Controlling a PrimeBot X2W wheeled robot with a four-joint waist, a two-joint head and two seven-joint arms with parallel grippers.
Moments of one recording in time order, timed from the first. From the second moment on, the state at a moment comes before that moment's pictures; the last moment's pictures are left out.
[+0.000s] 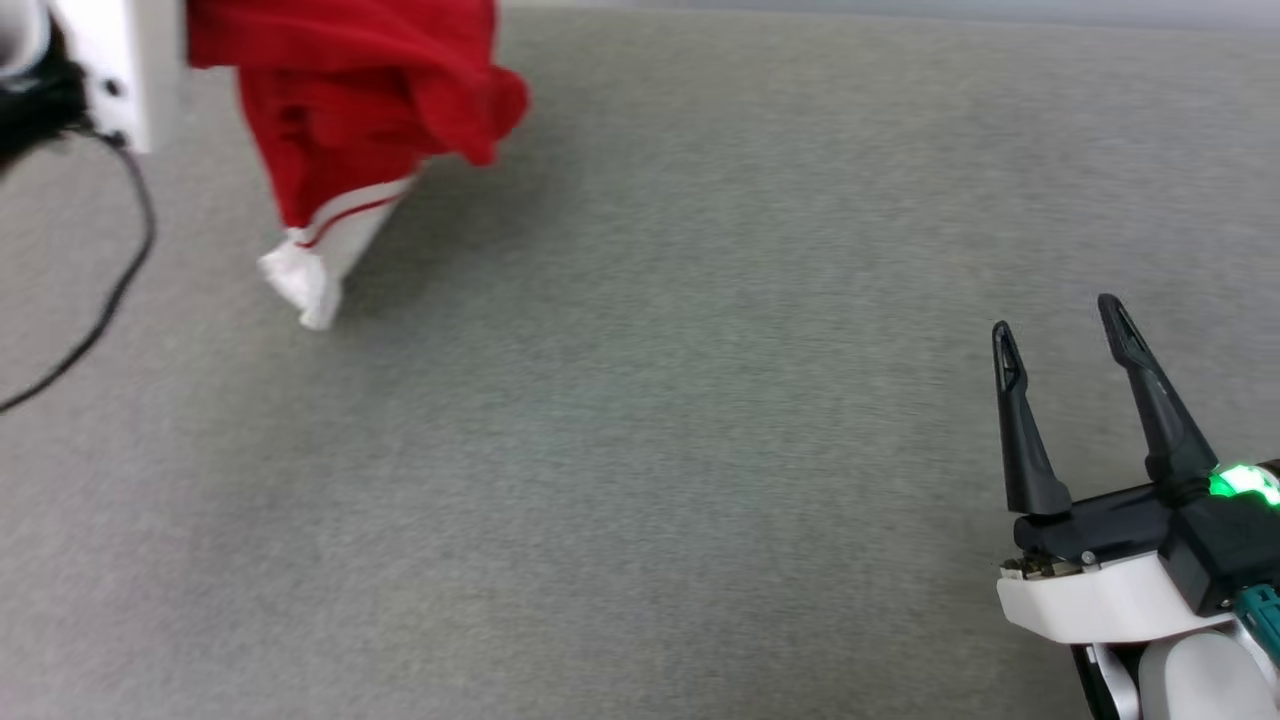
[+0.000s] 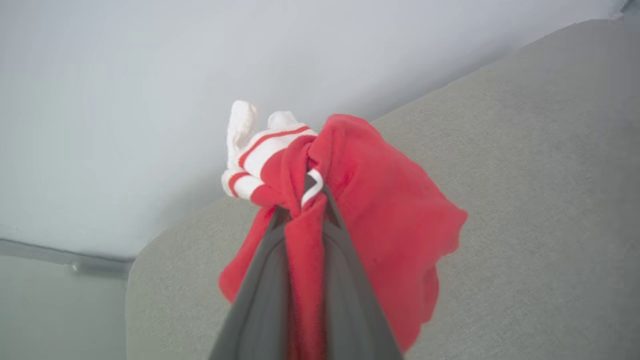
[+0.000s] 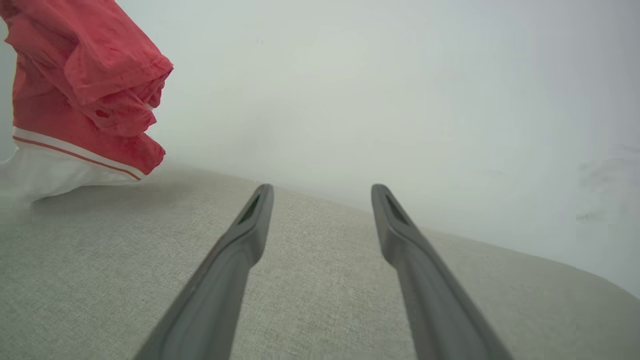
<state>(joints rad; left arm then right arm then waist) -1.25 0.81 -0.72 0.22 -0.95 -0.13 0.65 -0.10 -0.05 0.02 -0.16 -0.11 0.13 -0.26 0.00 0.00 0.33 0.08</state>
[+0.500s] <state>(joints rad) -1.23 0.65 -0.85 0.02 -0.94 -0.13 0.67 -0.10 -0.05 0.02 -0.13 -0.02 0.13 -0.26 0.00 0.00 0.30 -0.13</state>
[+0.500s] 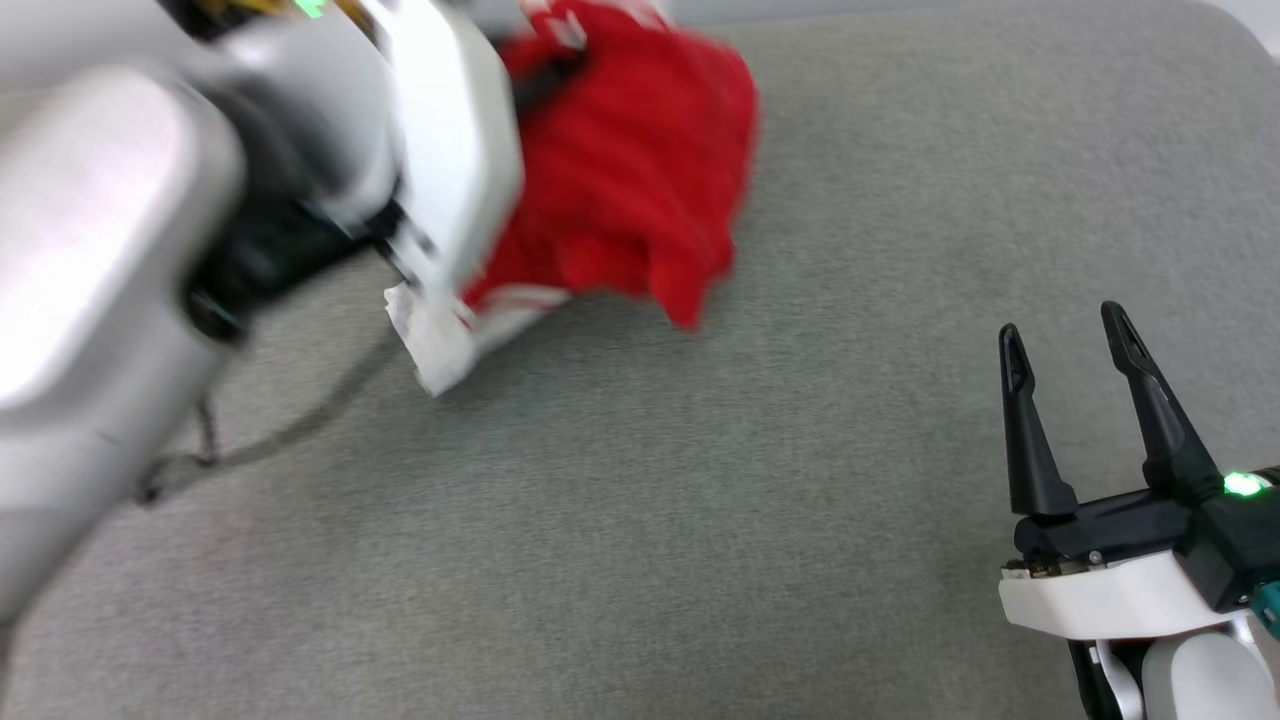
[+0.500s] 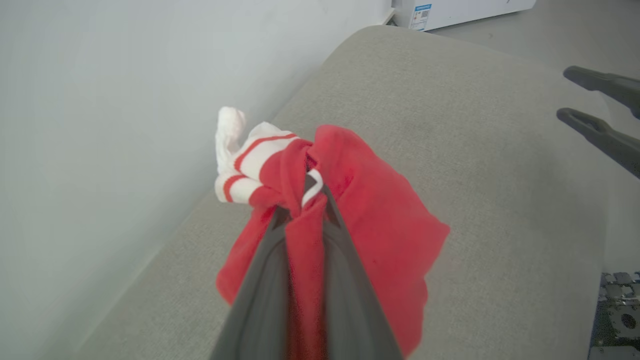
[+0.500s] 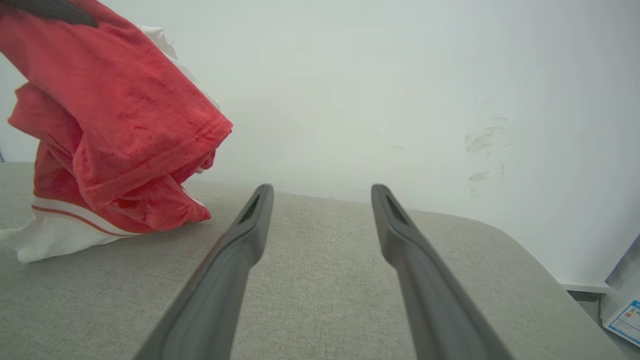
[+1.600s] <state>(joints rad) -0.87 0.31 -1.19 0.26 -0.88 -0.10 0.09 -0.09 -0.05 -0.01 -0.09 -0.03 0.13 -0.26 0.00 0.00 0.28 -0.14</state>
